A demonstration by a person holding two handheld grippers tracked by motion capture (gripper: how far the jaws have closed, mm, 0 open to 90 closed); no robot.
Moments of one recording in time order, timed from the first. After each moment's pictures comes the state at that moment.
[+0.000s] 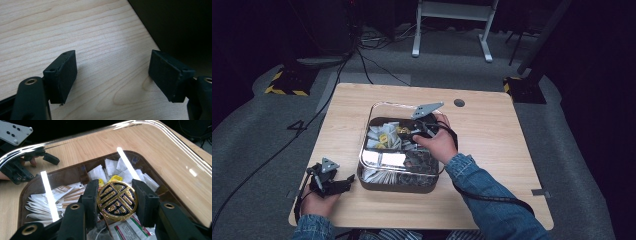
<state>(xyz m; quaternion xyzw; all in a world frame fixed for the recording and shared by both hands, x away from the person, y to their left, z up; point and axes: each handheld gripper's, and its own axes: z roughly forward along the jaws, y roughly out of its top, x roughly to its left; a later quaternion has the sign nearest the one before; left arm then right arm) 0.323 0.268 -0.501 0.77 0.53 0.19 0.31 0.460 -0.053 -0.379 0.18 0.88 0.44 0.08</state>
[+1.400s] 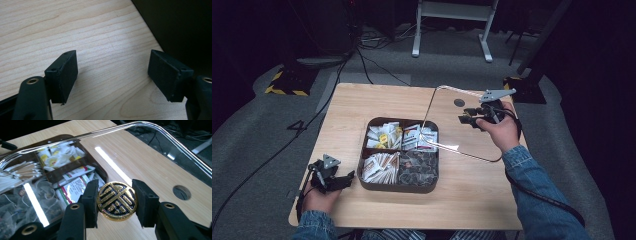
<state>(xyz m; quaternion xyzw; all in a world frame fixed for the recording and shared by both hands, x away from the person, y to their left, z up) 0.332 0.265 -0.498 0.76 0.53 0.21 0.30 0.485 -0.225 -0.338 0.27 0.86 0.42 0.14</state>
